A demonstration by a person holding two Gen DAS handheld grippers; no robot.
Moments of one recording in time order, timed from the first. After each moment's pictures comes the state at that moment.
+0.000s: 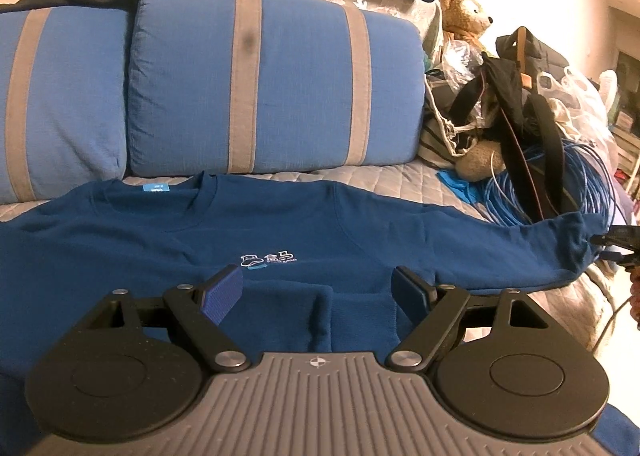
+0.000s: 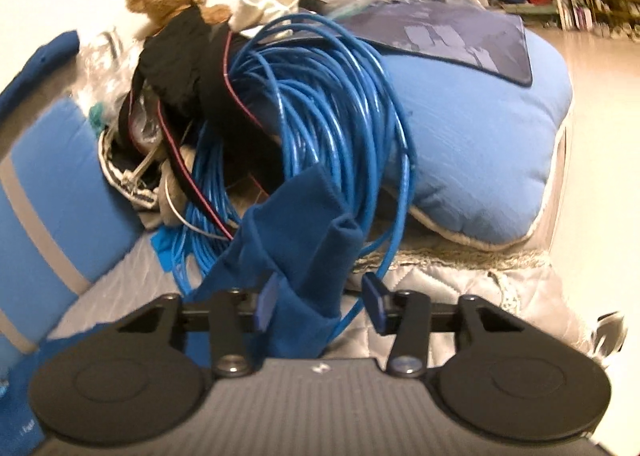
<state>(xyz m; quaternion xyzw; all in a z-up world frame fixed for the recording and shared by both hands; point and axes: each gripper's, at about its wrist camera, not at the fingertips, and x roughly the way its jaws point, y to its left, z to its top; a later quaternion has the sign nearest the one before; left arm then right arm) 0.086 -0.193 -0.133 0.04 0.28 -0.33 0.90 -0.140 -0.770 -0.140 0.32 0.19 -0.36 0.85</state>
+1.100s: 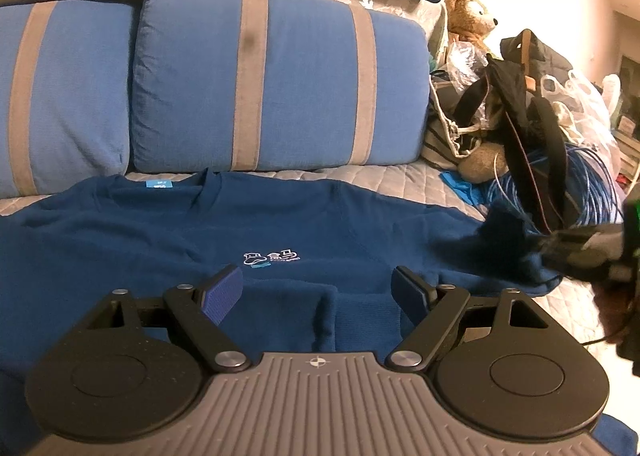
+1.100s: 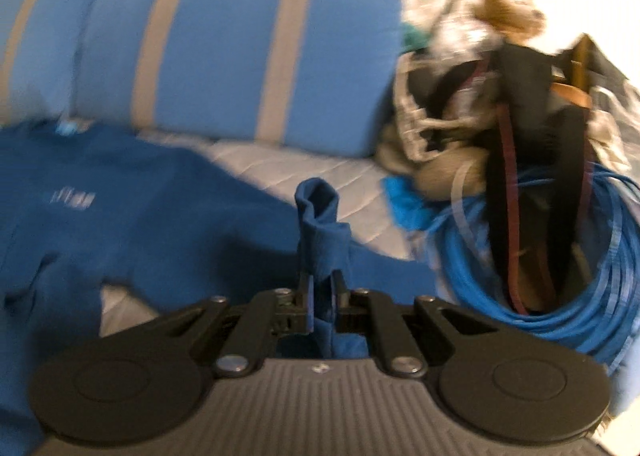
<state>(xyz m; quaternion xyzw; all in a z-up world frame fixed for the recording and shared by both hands) 0.090 -0.190 -0.133 0.04 0.29 -0.33 0.90 0.001 -0.549 -0.114 -0.07 0.32 -0.14 0.93</state>
